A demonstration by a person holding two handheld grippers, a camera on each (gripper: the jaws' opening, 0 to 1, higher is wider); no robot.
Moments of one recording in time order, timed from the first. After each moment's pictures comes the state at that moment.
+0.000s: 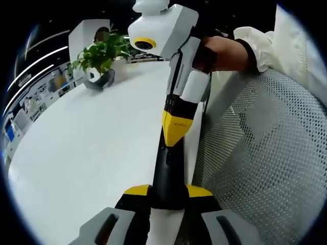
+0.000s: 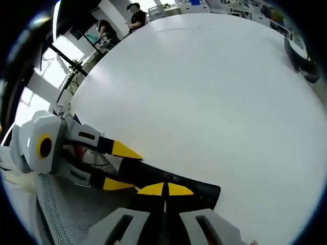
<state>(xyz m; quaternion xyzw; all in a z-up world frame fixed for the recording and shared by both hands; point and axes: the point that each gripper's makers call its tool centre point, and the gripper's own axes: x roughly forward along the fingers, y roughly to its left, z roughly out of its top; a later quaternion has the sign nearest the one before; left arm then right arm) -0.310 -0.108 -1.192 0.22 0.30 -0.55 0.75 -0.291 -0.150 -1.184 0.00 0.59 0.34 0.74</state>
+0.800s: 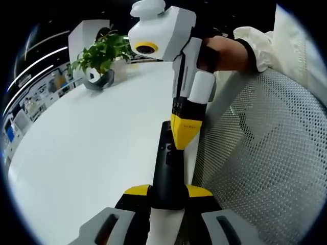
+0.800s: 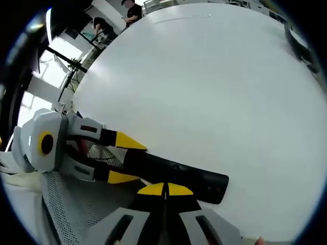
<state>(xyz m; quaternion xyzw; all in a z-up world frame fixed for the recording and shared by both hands) -0.311 -0.107 -1.192 0.22 0.30 -0.55 0.75 -0.308 -0.147 -1.185 0.00 0.62 0.35 0.70</state>
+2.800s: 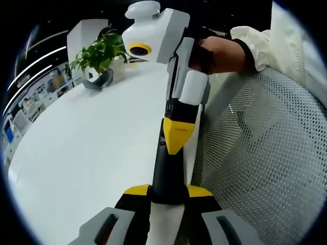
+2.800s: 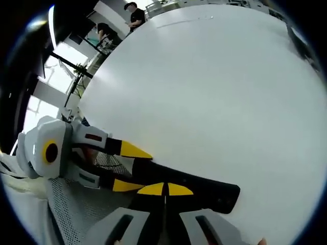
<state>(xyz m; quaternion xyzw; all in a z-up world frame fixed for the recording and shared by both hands) -0.311 -0.104 -1.192 0.22 0.30 -0.55 0.74 -0.301 -0.132 -1.184 0.04 0.61 0.37 0.70</state>
